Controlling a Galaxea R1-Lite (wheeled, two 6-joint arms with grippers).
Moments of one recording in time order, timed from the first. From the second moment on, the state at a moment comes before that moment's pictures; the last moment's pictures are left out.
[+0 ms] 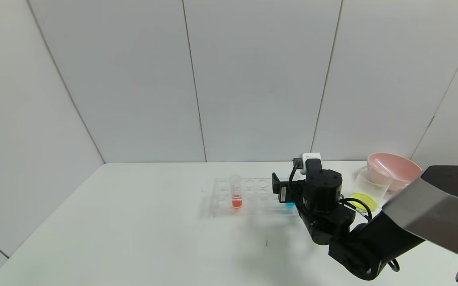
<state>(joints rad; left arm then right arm) 0.00 0.00 0.00 0.00 0.00 0.00 0.61 2.22 -0.91 -1.18 -0.54 0.12</state>
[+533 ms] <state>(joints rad) 0.00 0.00 0.00 0.00 0.00 0.00 0.62 2.22 -0.90 -1.18 -0.53 0.12</state>
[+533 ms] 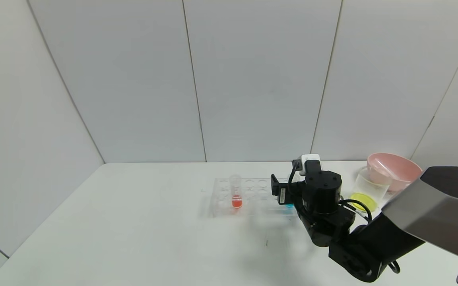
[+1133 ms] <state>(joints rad) 0.00 0.00 0.00 0.00 0.00 0.00 0.63 2.21 -0.90 -1.18 -0.54 0.12</state>
